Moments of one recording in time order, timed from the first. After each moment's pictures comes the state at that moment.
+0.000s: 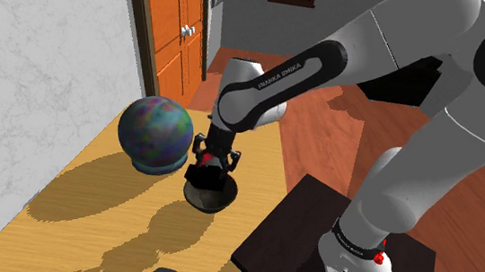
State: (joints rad) arm 0.04 -0.21 0.31 -2.57 0.46 2.44 1.24
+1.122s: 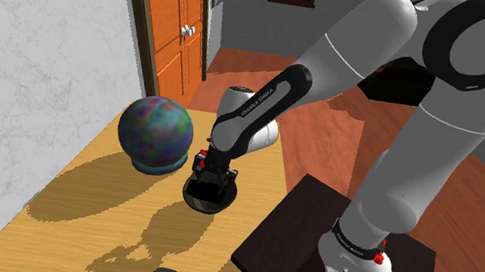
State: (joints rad) arm 0.06 -0.02 0.32 -2.61 0.51 2.67 1.17
